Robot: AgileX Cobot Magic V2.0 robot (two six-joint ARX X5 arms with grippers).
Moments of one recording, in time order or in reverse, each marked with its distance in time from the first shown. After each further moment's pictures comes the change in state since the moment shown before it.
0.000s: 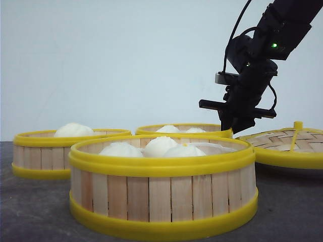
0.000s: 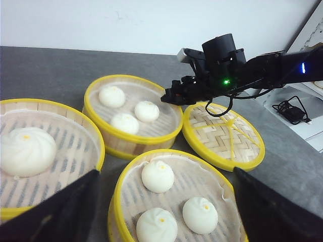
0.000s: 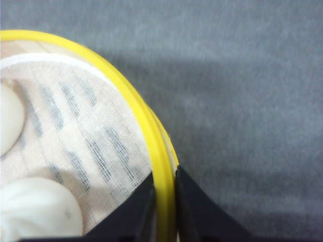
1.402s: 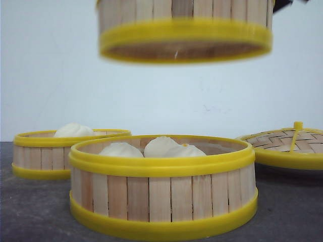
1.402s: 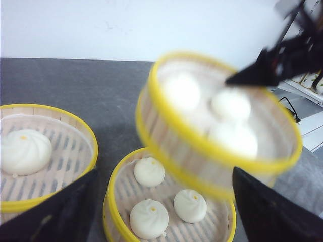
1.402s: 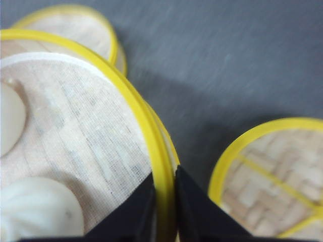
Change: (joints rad) left arm 0.000 -0.132 0.000 -0.098 0.024 0.020; right arm 0.239 -0.732 -0.206 -0.537 -0.076 -0.142
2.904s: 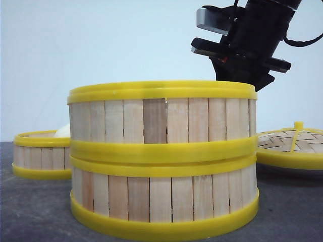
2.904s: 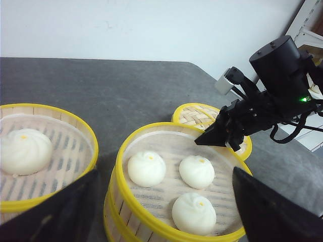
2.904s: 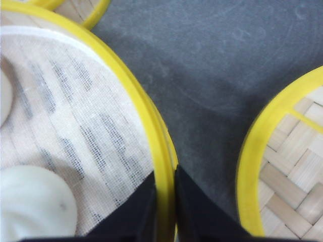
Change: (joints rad) left arm 0.000 0.000 0.000 0.002 0.000 0.000; right arm 0.080 0.153 -0.158 0.116 0.076 0.000
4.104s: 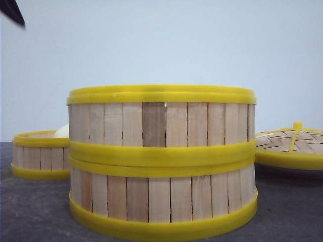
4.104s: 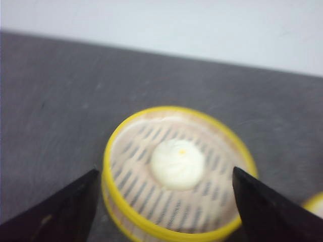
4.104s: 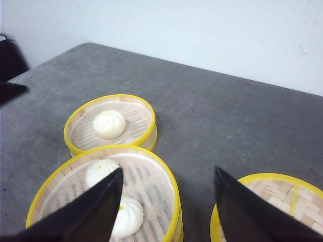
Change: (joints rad) left arm 0.134 0.493 0.000 0.282 -0.476 -0.051; right arm 0.068 -0.742 0.002 -0.107 0.049 -0.026
